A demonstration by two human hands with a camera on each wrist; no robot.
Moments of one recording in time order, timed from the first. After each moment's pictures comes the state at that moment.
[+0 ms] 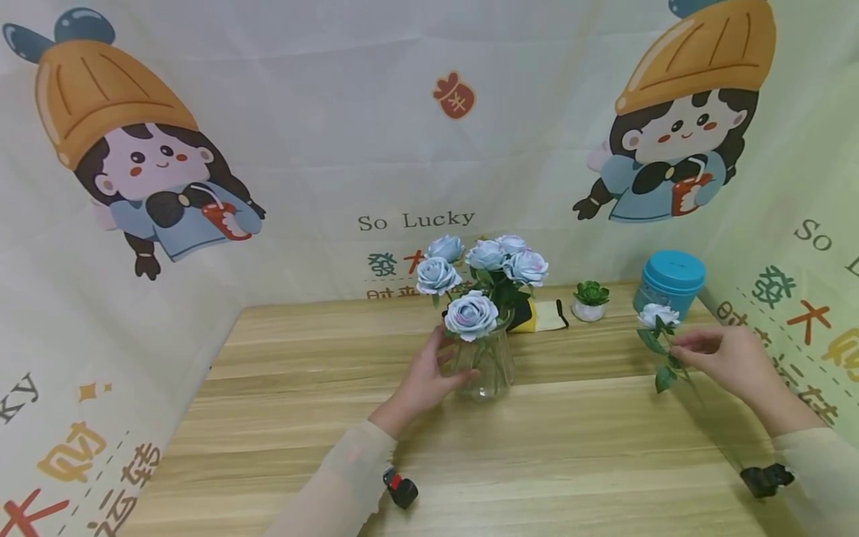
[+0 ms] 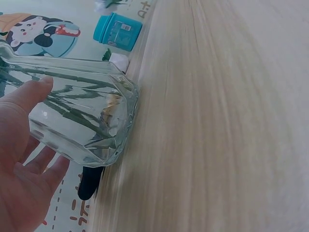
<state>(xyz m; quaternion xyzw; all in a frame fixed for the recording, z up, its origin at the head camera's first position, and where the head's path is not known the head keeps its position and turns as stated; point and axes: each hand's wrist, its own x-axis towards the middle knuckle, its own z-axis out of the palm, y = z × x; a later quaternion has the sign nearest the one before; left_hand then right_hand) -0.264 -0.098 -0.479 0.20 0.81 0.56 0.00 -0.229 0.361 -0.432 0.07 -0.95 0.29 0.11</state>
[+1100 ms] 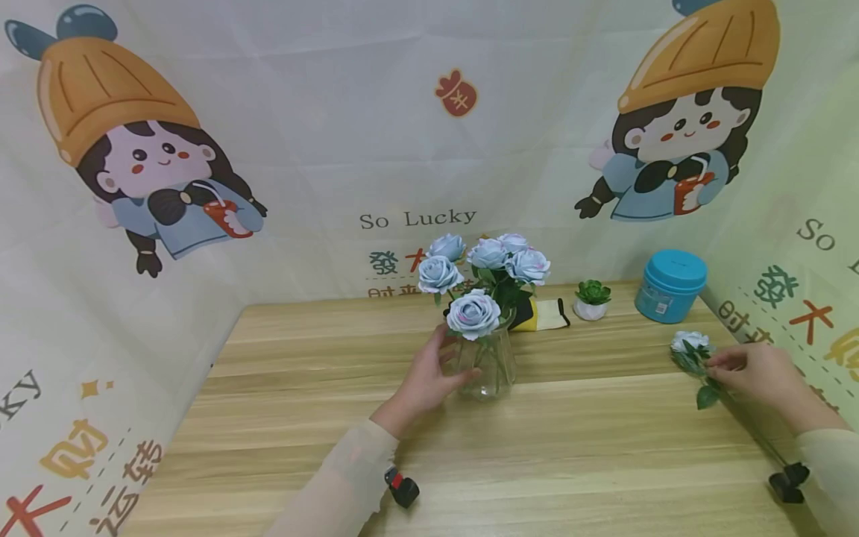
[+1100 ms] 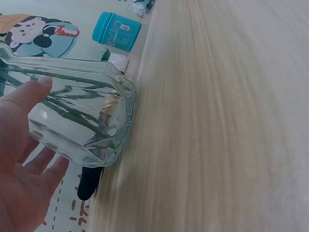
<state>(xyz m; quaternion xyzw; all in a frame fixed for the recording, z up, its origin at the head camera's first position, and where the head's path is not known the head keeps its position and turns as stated) -0.263 -0.097 -0.479 0.20 0.80 0.56 0.00 -0.233 0.416 -0.464 0.05 -0.98 0.21 0.05</state>
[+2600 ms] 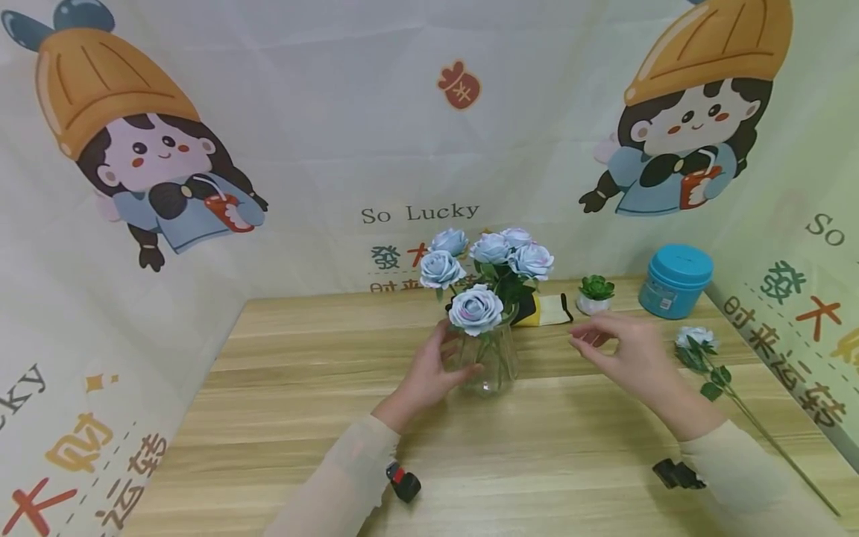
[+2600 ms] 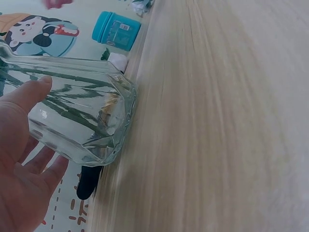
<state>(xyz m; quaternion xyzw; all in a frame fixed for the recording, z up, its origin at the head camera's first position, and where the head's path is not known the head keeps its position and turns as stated) -0.263 -0.098 -0.478 0.21 0.81 0.55 0.00 -0.225 0.219 -0.412 0.26 -0.88 0.29 0.26</state>
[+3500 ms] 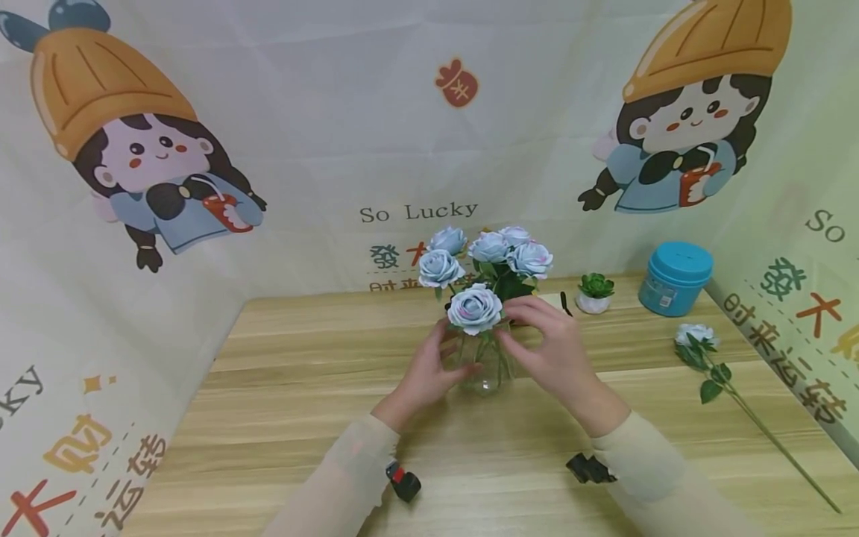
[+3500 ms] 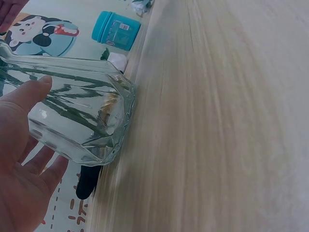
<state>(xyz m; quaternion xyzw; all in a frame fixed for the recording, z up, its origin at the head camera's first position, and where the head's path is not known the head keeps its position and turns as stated) -0.264 -0.099 -0.479 0.22 0.80 0.56 0.00 -0.229 0.121 -0.402 0.31 -0.79 0.43 0.33</state>
